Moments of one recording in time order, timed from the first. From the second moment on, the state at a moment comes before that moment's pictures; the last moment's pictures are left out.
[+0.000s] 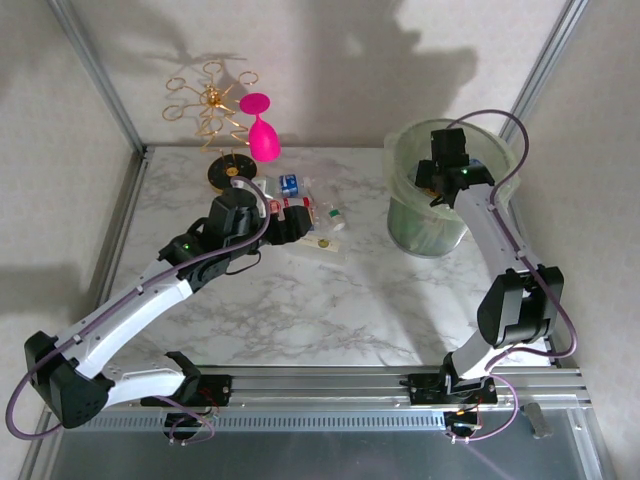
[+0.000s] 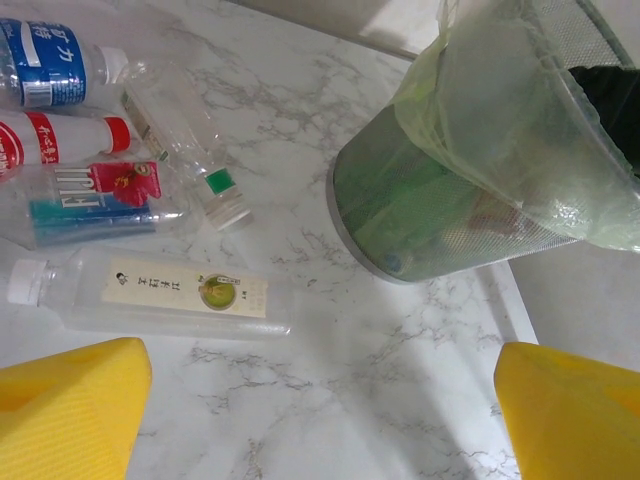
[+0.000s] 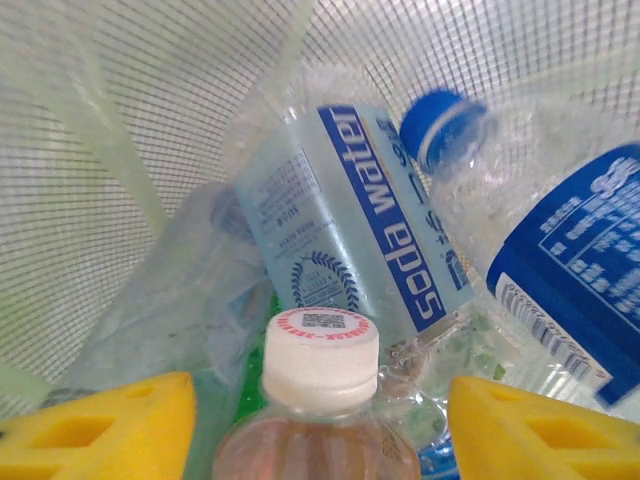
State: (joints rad) left arm -0.65 1.16 1.11 -0.42 0.00 -0.69; right arm 0.20 1.61 1.53 -0.72 0.31 0.24
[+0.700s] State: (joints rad) left arm -0.26 1.17 0.90 -0.49 -0.02 -0.98; right arm 0.59 1.36 1.58 -0.69 0.18 0.14
